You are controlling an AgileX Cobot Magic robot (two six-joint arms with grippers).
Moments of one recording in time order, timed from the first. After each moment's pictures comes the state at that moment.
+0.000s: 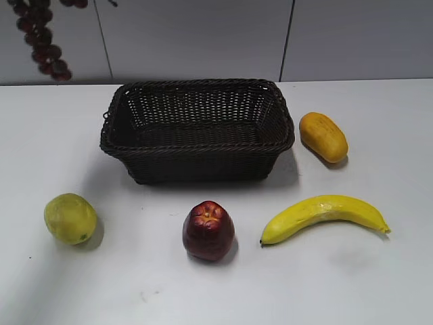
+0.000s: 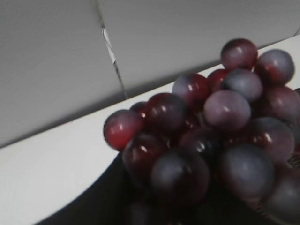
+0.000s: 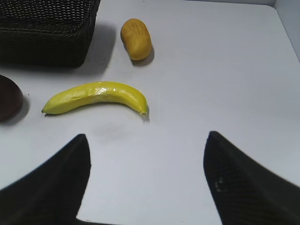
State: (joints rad) left arm -0.18 1.70 -1.76 -0.24 0.89 0.34; right arm 0.03 -0.01 -0.51 0.19 1.04 -0.15
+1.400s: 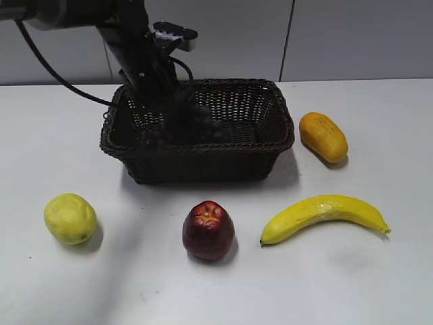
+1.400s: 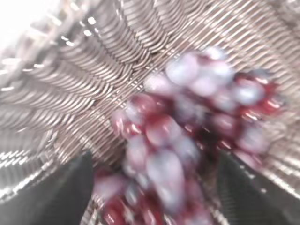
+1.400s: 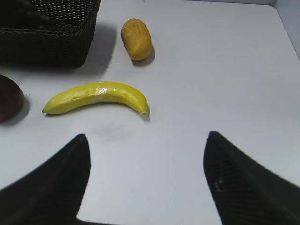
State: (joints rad) left arm -0.47 2.22 -1.84 -0.24 0.94 0.34; right arm 0.03 -0.01 -0.51 0.19 1.04 -0.15
